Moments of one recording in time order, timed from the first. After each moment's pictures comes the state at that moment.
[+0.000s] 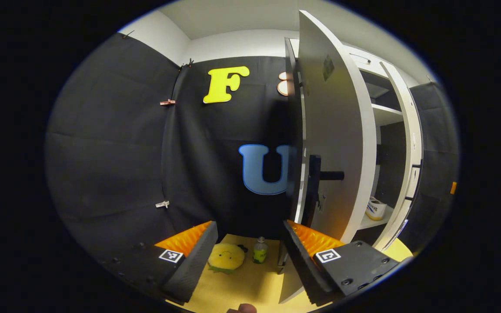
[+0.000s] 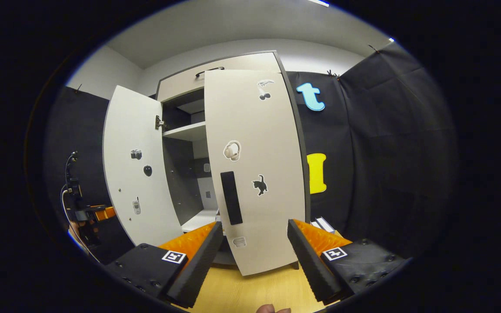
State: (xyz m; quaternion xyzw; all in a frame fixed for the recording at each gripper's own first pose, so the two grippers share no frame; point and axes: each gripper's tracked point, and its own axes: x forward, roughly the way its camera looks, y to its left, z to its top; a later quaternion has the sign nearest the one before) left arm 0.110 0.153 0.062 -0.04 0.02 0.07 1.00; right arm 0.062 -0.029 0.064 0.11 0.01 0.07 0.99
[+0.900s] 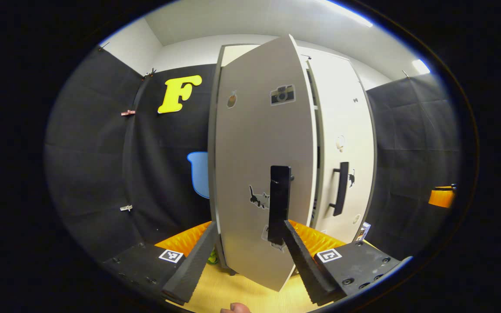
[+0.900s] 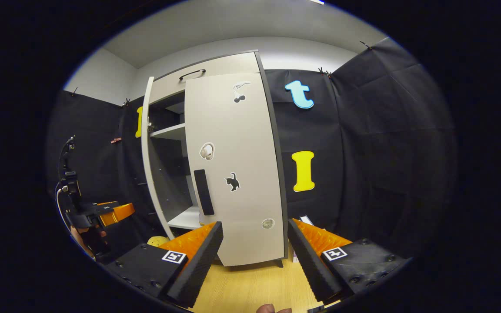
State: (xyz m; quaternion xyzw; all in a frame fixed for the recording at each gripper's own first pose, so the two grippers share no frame) left arm 0.087 -0.044 0.087 -0.01 0.00 -0.03 1.00; right arm 0.056 -0.100 0.053 0.11 0.02 0.06 0.99
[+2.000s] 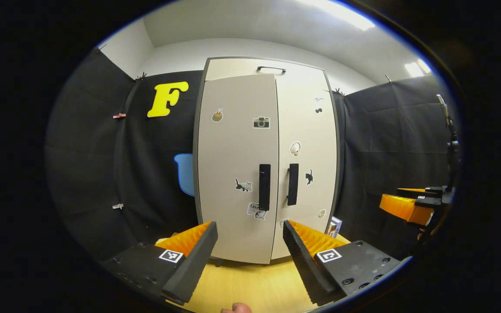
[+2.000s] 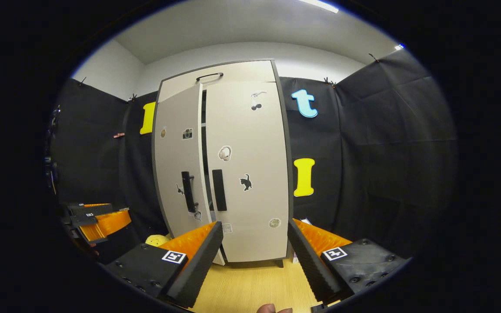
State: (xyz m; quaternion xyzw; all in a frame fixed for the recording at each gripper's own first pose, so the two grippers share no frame) left arm -0.002 -0.071 0.088 -0.01 0.00 -0.08 1.00; right arm 0.019 -0.053 0.059 0.08 0.00 0.06 1.00
